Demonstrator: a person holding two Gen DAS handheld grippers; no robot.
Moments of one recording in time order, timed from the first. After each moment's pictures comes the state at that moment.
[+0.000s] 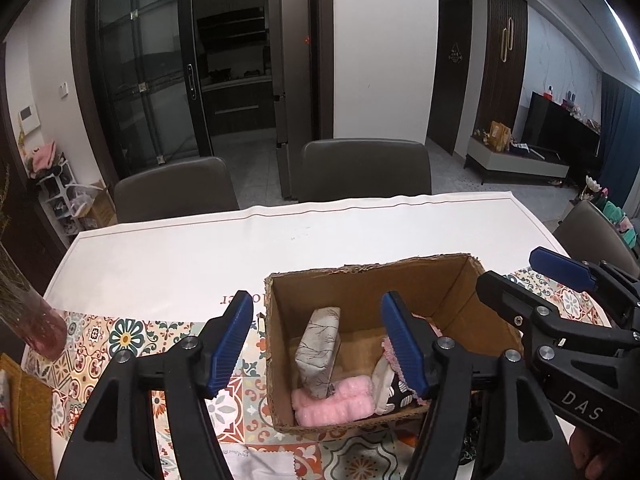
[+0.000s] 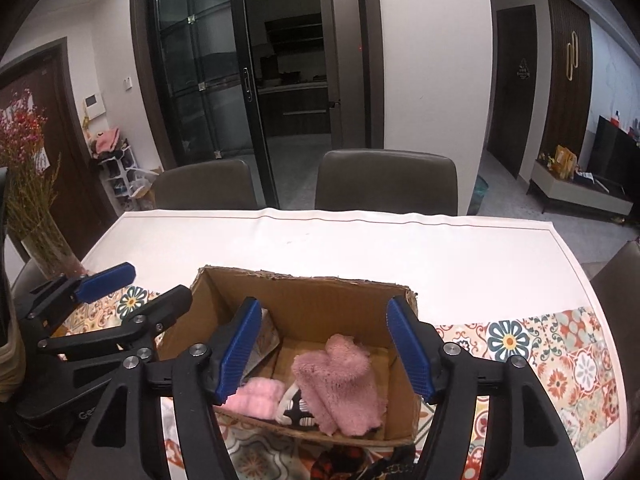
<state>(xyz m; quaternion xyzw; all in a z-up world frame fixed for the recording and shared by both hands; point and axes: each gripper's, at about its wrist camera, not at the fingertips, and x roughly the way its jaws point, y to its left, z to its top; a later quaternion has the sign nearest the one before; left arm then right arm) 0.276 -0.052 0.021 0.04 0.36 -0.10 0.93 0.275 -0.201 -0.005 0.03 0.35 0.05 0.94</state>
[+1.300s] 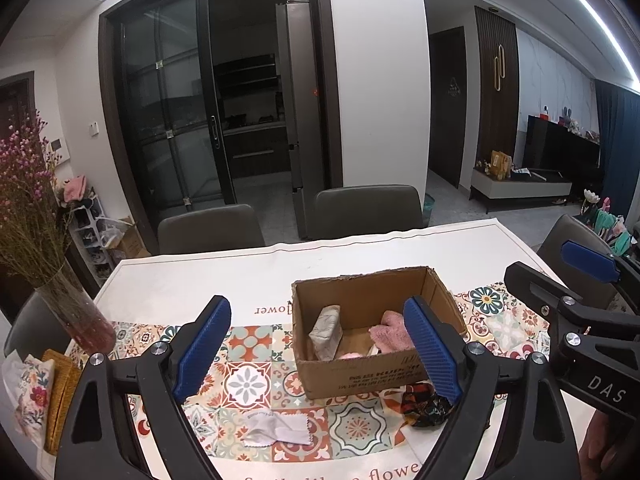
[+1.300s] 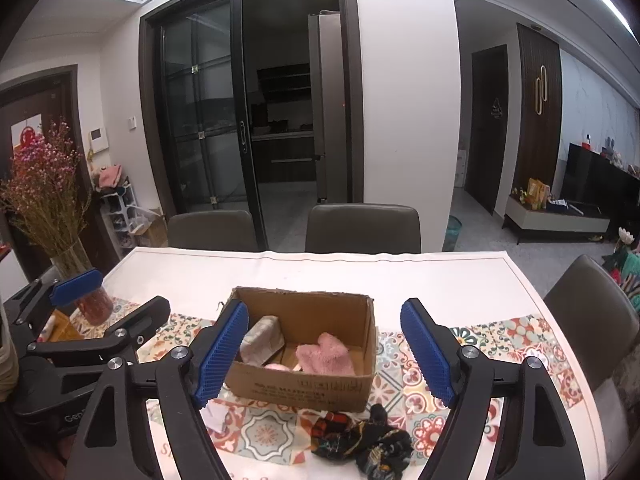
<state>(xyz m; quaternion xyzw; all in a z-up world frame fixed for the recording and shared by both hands) 0.151 -0.034 0.097 0.06 0.28 -0.07 0.96 0.142 -0.211 0.082 0.02 0.26 0.02 0.96</state>
